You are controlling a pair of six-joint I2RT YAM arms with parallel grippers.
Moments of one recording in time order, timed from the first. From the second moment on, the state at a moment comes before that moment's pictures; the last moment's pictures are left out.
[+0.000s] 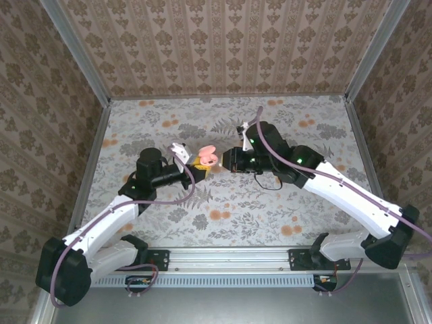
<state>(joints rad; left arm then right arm) -0.54 1.01 0.58 0.16 0.63 0.07 0.81 1.31 1.36 -0.69 -0.14 0.79</state>
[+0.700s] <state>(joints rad) -0.56 1.00 0.58 0.15 0.65 0.10 0.84 1.51 1.48 -0.70 -0.14 0.74</state>
